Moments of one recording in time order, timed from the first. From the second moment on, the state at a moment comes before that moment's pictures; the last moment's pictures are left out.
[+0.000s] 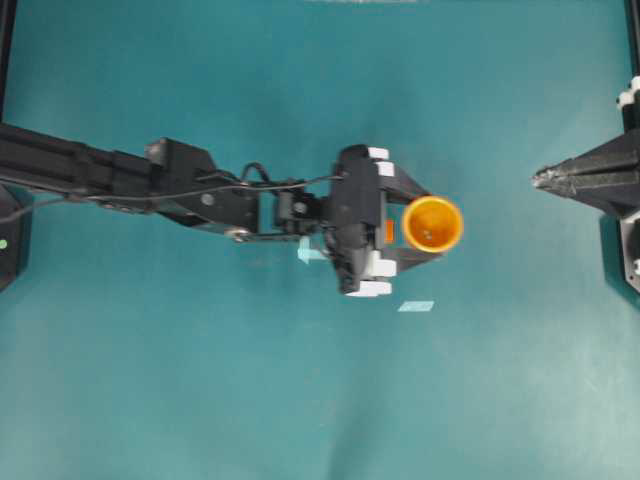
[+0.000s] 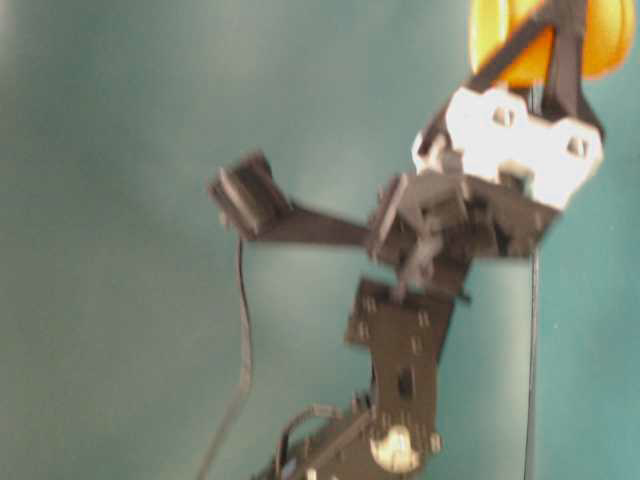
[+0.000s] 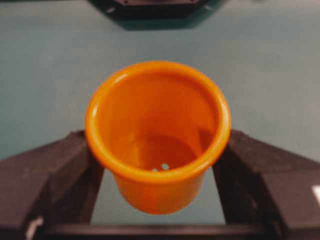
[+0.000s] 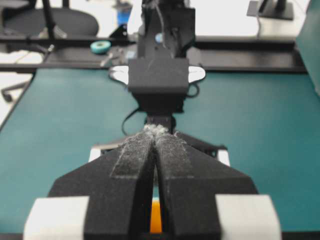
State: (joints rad) left arm 0.00 0.42 0.32 0.02 -0.55 0.03; right arm 0.00 -1.01 1.11 0.00 -0.12 0.01
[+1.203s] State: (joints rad) left arm 0.01 0.73 -0.21 0.02 -0.35 0.03; right arm 0.00 -1.02 1.11 0.00 -0.10 0.00
